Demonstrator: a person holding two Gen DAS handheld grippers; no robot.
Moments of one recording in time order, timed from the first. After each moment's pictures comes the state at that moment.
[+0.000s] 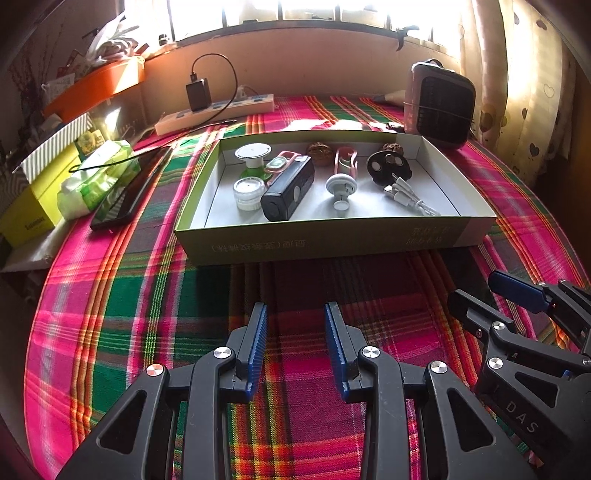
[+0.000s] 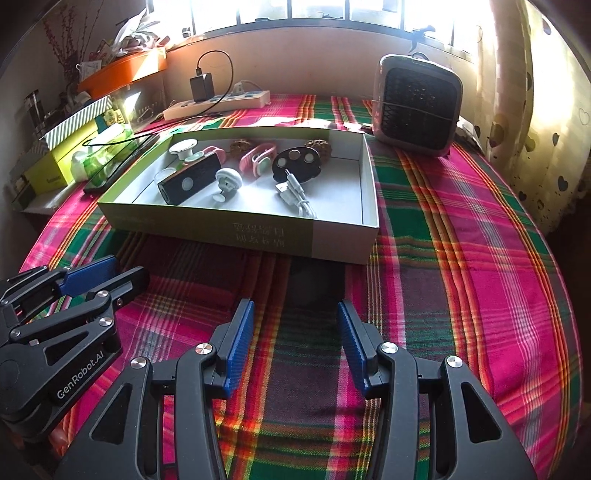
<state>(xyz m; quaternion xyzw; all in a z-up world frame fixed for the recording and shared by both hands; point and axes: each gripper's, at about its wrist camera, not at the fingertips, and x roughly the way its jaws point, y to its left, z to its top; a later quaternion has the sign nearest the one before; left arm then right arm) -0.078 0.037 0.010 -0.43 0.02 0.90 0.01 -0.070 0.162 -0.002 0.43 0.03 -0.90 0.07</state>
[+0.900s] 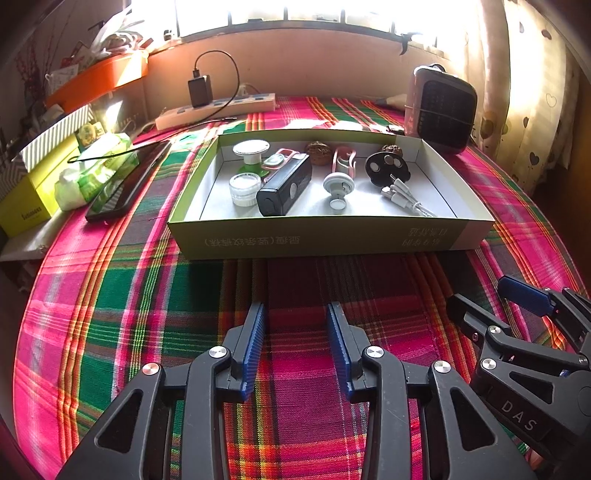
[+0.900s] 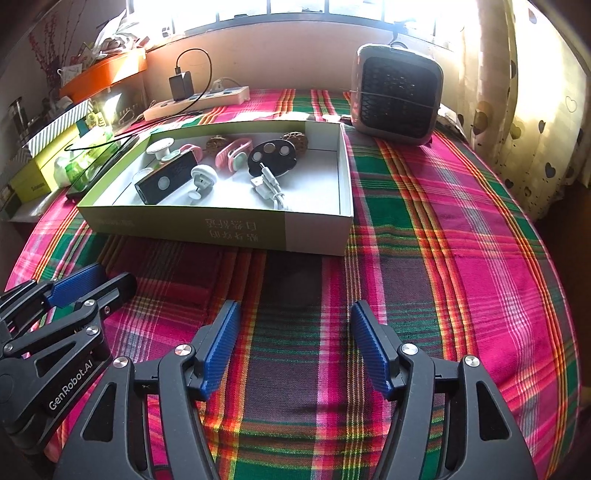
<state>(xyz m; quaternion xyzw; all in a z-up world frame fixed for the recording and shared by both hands) -0.077 0.037 0.008 -0.43 0.00 0.90 0.01 -0.074 0.169 -0.005 0.43 0.02 -0.90 0.05</state>
